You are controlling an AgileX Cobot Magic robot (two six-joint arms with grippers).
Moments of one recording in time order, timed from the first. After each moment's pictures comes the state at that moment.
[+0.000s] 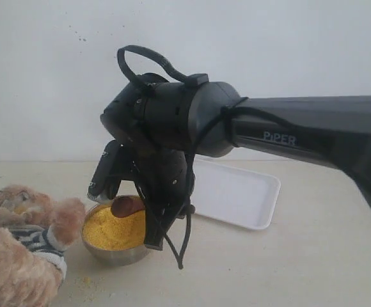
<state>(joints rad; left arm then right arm) 0.42 1.74 -0.37 -1.73 1.19 1.34 0.88 2.13 -1.85 -0.46 1.15 -0.34</state>
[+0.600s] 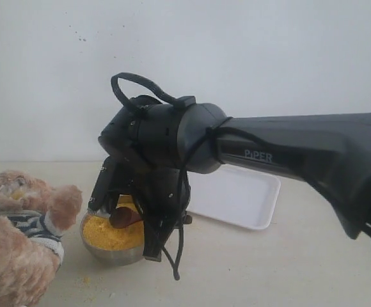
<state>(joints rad) 0.42 1.74 -0.43 -1.73 1.19 1.34 0.88 2.19 -1.86 -0.47 1.13 -0.34</state>
